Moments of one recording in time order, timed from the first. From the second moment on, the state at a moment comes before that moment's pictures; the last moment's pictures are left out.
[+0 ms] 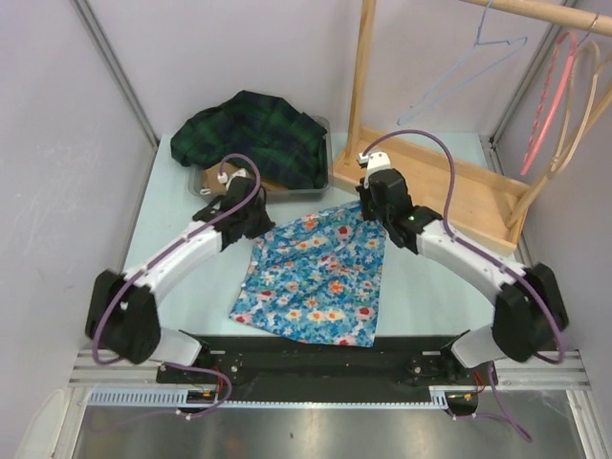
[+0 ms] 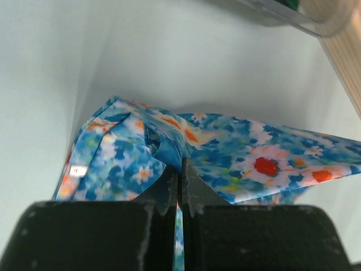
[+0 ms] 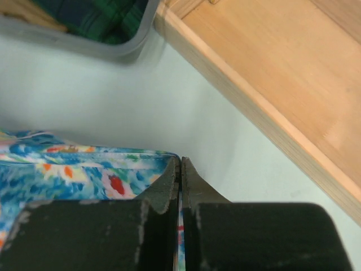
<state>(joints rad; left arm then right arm) -0.45 1.37 1.01 -0.46 -0.11 -0.78 0.61 1.41 1.08 -0.18 0.30 0.10</state>
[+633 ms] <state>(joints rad) -0.33 1.76 1.41 -0.47 -0.33 -0.71 0.39 1.90 1.50 0.00 0.22 0.13</state>
